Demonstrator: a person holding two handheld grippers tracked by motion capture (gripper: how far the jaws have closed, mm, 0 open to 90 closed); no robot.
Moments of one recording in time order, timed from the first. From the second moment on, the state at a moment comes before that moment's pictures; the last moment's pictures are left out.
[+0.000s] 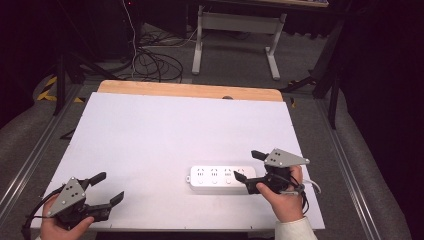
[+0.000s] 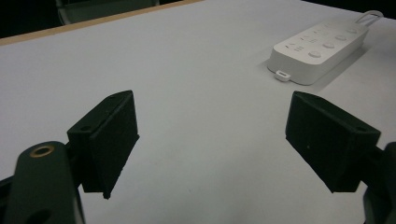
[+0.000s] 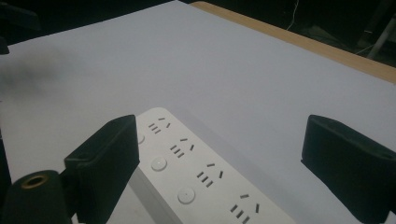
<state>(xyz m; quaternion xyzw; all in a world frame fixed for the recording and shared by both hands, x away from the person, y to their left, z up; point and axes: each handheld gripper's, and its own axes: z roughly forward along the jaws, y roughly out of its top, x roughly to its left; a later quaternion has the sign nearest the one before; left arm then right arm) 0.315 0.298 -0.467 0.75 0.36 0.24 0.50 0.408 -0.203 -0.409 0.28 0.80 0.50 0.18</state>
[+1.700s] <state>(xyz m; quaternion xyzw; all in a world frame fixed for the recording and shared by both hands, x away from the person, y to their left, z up) 0.317 0.299 -0.469 0.76 0.36 0.23 0.48 0.388 -0.263 -0.487 0.34 0.79 0.49 0.15</state>
